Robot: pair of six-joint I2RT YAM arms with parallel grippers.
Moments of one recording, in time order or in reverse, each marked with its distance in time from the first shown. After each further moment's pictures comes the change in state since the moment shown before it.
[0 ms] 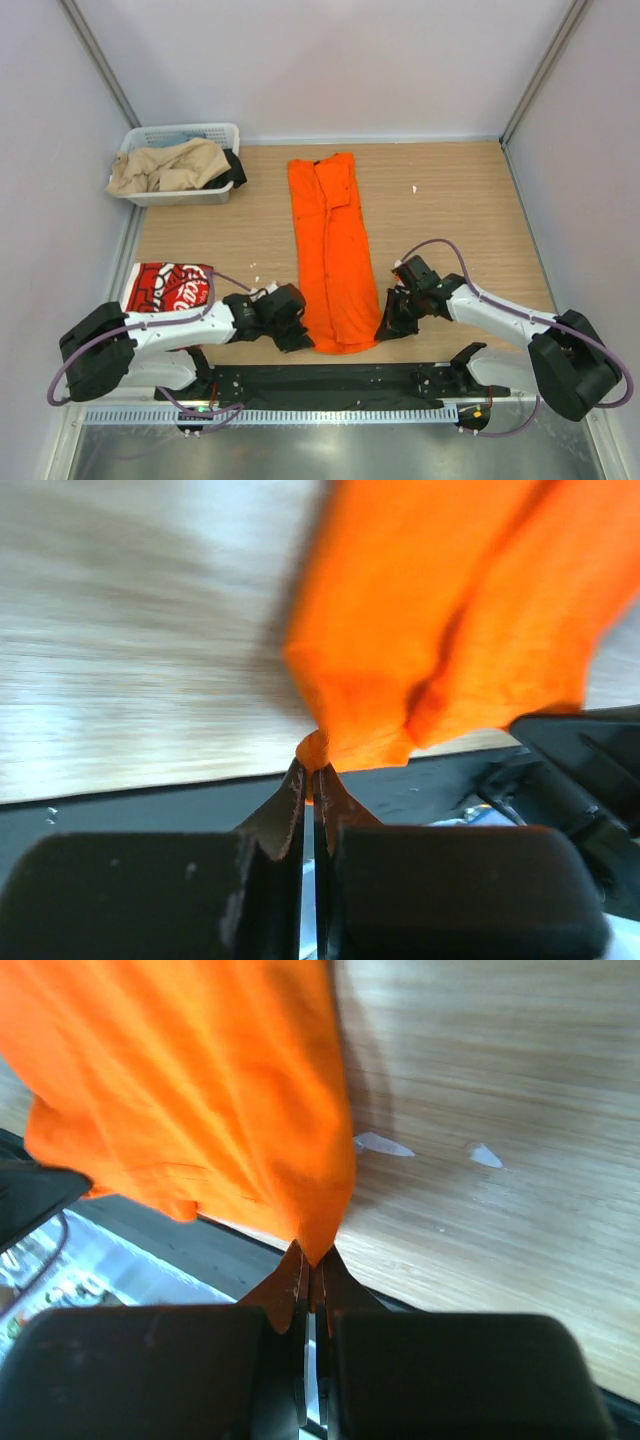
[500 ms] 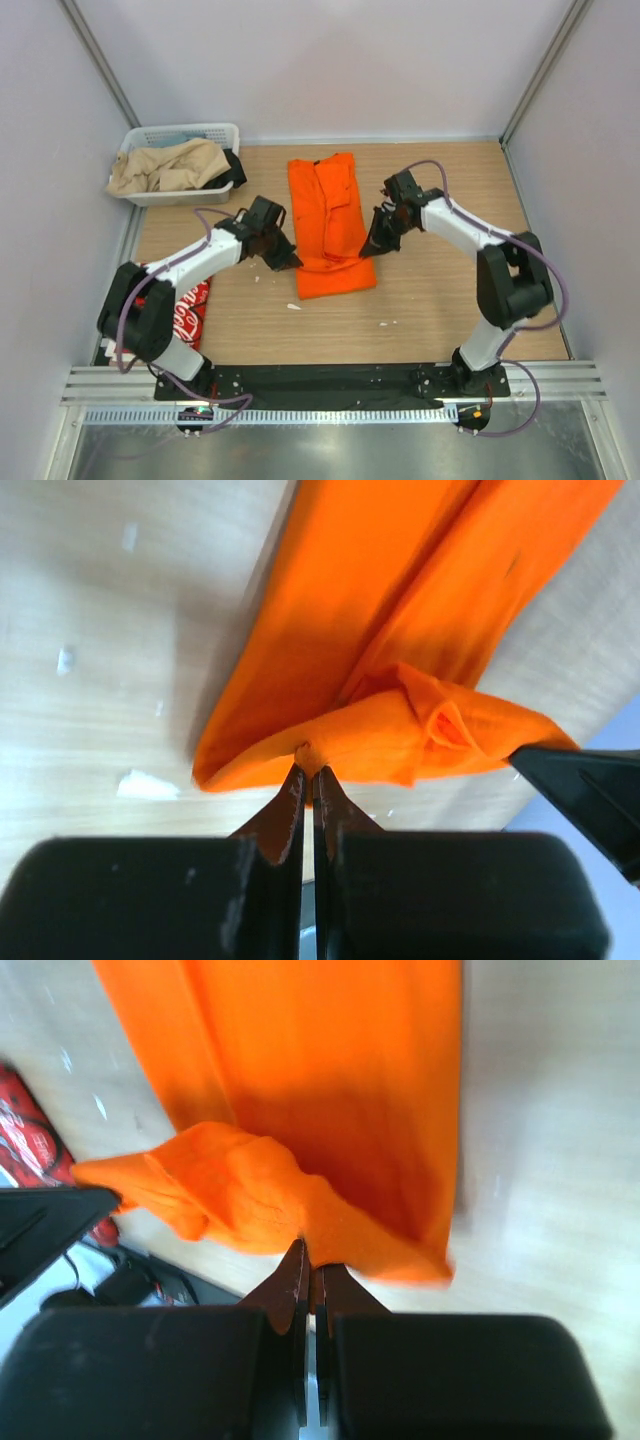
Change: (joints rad) left arm 0.523 0.269 0.457 -0.138 0.101 0.438; right arm -0.201 0.459 0.674 -0.158 0.033 -0.145
